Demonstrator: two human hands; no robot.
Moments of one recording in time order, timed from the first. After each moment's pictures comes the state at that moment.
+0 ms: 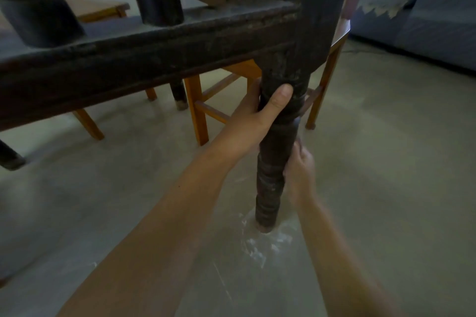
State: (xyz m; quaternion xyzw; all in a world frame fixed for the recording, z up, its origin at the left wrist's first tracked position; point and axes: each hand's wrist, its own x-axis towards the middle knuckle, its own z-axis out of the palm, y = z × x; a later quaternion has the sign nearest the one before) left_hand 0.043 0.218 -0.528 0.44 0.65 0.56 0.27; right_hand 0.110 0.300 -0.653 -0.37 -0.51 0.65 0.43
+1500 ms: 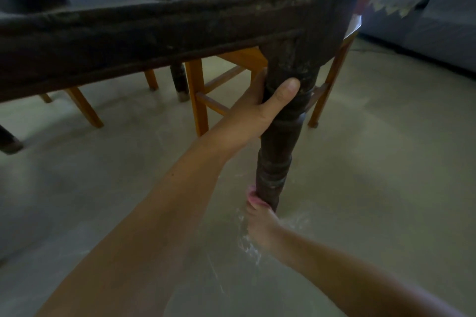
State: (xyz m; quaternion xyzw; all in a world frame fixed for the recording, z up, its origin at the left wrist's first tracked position) left_hand 0.032 0.223 -0.536 0.48 0.65 0.54 0.25; right_hand 0.118 0.259 -0.755 -0.12 0.85 0.45 0.25
